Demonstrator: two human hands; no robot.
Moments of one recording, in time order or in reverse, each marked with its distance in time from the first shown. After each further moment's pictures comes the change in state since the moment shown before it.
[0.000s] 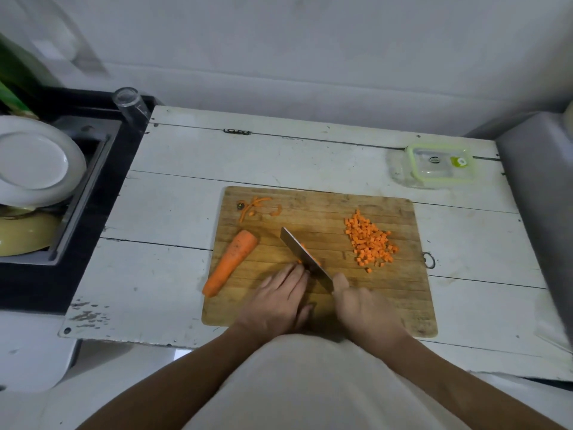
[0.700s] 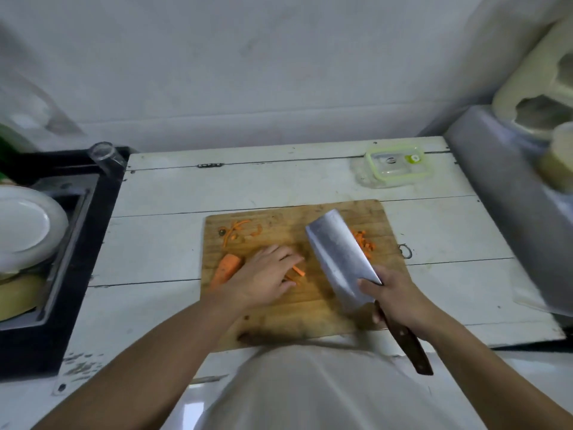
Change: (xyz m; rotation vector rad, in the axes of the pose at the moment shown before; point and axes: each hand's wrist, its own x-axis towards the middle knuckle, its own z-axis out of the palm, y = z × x) left_hand 0.081 -0.038 -0.047 -0.065 -0.214 0.160; right_hand -0.026 0.058 -0.021 1.186 0.043 0.418
